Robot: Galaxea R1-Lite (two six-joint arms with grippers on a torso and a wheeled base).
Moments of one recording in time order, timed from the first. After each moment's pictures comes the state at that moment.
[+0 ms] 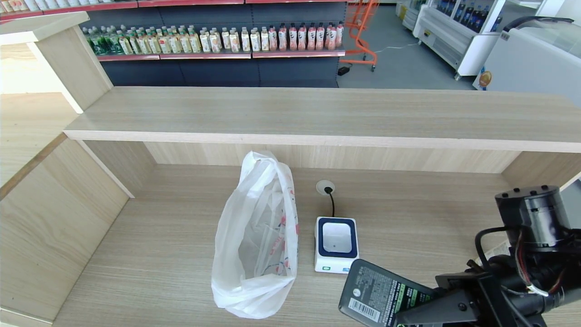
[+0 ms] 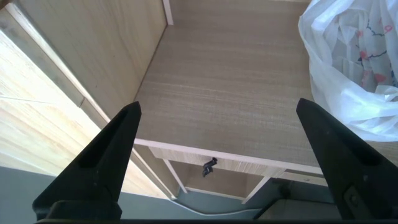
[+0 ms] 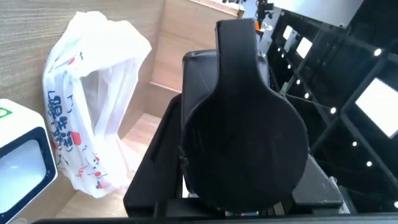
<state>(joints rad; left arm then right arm) 0.00 0.00 0.00 0.05 0.13 0.01 0.40 1.50 -0.52 -0.33 1.14 -2.80</state>
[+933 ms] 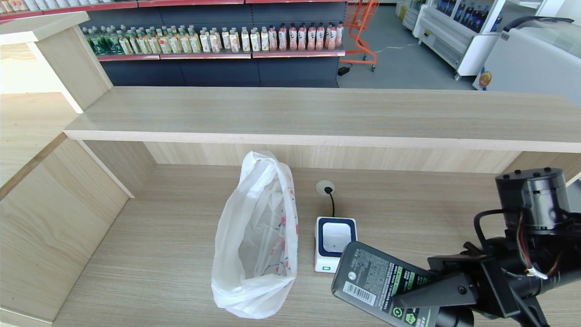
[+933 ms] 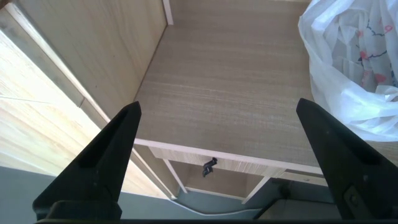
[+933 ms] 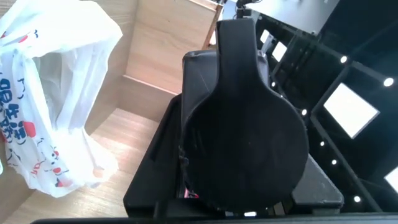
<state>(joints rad) 0.00 0.00 0.00 0.05 0.13 0.01 0.42 1.50 -0.59 -0.35 1.19 -2.80</state>
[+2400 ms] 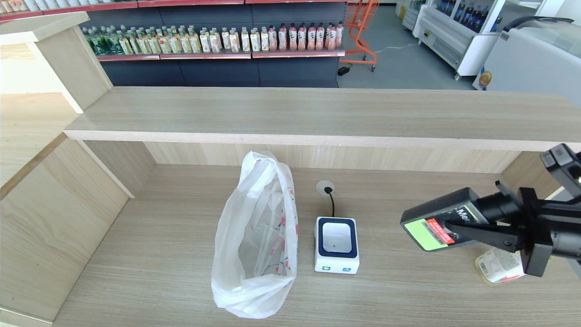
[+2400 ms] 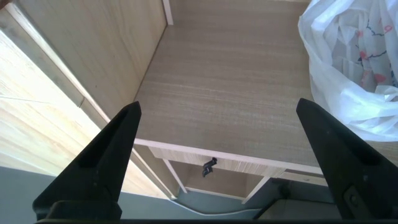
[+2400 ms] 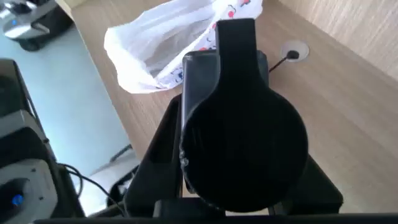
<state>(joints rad) 0.00 0.00 0.00 0.05 0.13 0.01 0.04 1.31 -0.59 -0.34 0.87 -0.36</state>
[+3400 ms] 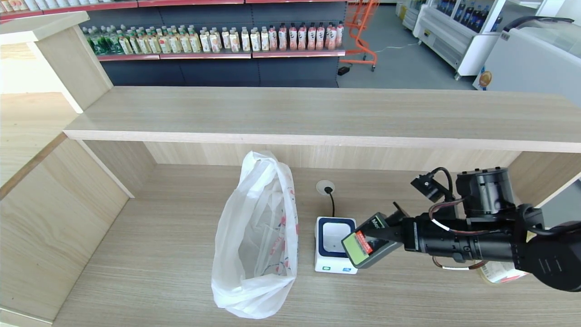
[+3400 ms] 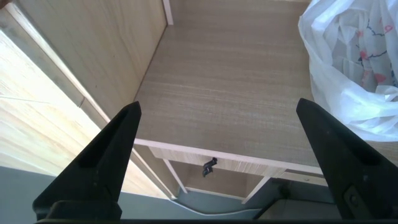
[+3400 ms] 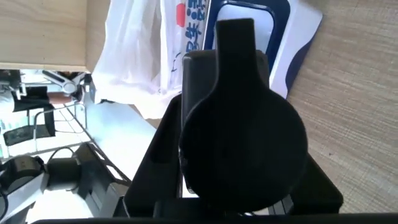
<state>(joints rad) 0.00 0.00 0.00 0.05 0.13 0.01 0.33 1.75 -0.66 -0.53 0.53 0.37</state>
